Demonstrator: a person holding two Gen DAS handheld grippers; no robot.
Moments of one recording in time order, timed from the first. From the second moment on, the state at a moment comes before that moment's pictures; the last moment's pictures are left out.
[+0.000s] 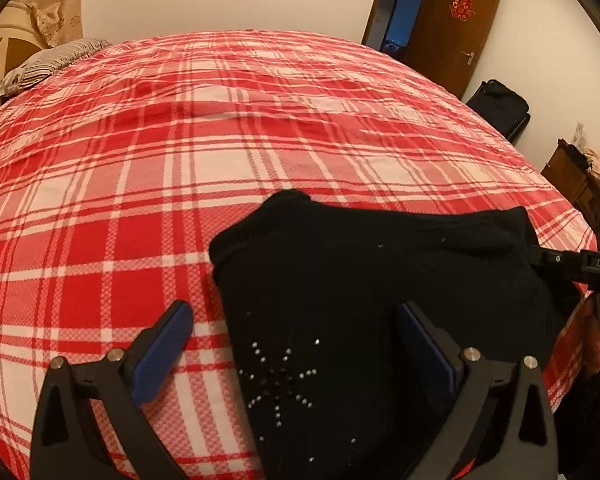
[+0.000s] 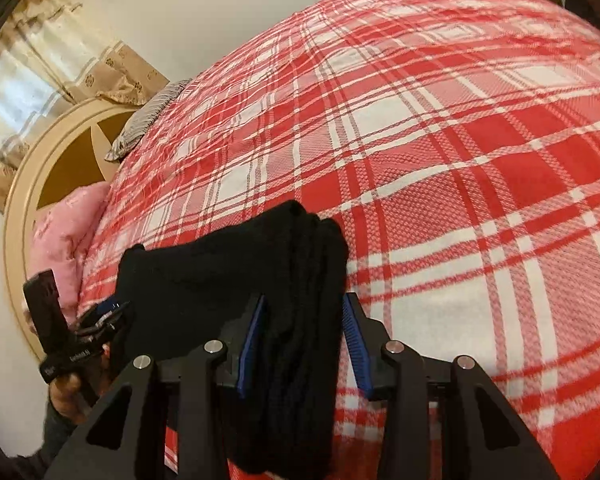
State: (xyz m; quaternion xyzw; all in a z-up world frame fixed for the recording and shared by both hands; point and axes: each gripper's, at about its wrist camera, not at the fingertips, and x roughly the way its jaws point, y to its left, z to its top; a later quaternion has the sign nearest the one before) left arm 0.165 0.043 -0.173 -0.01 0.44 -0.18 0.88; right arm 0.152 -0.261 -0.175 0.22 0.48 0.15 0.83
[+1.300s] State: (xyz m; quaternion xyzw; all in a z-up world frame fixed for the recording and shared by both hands) left arm 0.145 0.057 -0.142 -0.03 0.40 -0.23 0.89; right arm 0.146 -0.221 -0.109 0.15 0.43 0.22 0.86
